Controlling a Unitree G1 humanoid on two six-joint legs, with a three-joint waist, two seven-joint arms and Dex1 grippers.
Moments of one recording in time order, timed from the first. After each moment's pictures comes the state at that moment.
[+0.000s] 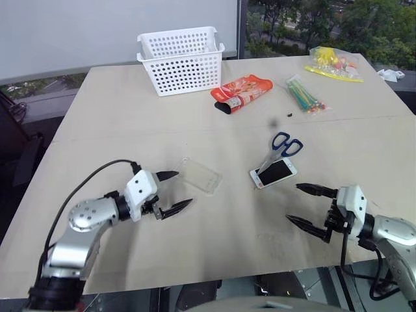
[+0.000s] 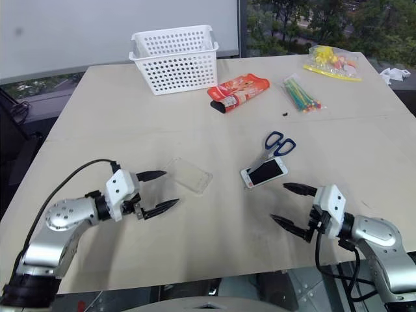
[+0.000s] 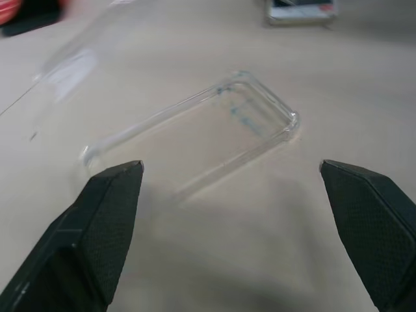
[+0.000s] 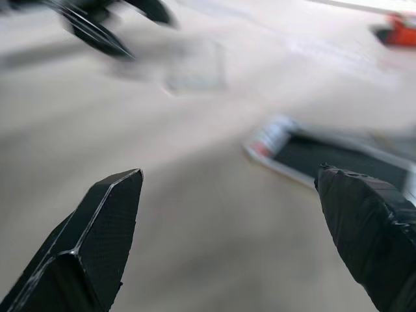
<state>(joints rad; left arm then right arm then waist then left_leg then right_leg) -0.07 0.76 0.04 -0.04 -0.26 0.00 -1.05 0.18 -0.65 -0.04 -0.41 0.48 0.16 0.98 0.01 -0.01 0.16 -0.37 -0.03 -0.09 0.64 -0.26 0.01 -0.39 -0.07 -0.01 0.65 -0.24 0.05</state>
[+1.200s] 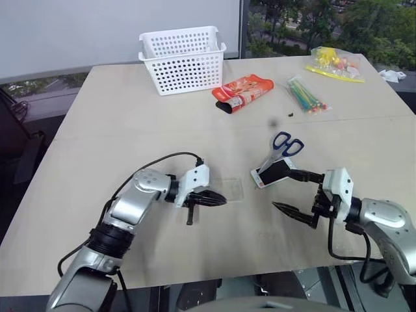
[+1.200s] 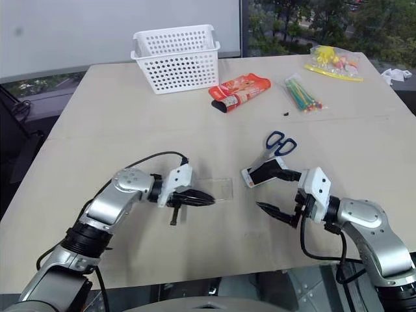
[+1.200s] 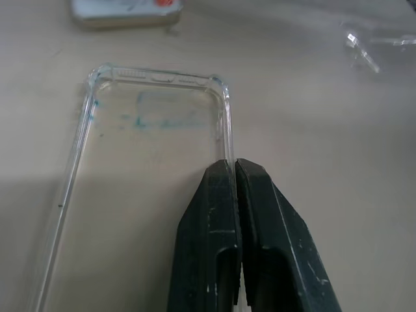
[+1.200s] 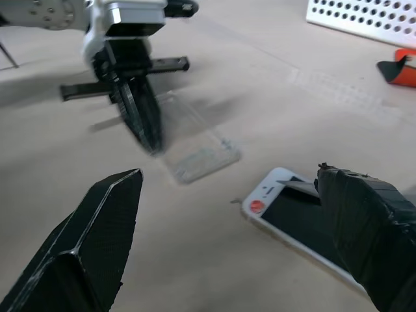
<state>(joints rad) -0.36 0.60 -0.29 -0.01 -0.18 0.33 -1.29 0.05 -0.65 -0.02 -0.43 0.47 0.26 0.91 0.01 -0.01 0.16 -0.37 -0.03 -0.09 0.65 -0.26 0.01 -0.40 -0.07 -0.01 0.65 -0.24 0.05</state>
